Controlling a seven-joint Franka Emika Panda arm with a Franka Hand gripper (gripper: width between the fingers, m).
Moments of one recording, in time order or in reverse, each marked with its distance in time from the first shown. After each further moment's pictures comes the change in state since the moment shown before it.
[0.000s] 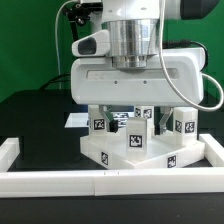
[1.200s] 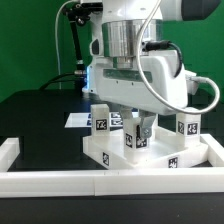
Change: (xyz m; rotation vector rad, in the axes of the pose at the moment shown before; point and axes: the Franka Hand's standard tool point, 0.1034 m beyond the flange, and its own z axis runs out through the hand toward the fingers) arm 0.004 -0.003 0.001 0.024 0.020 0.763
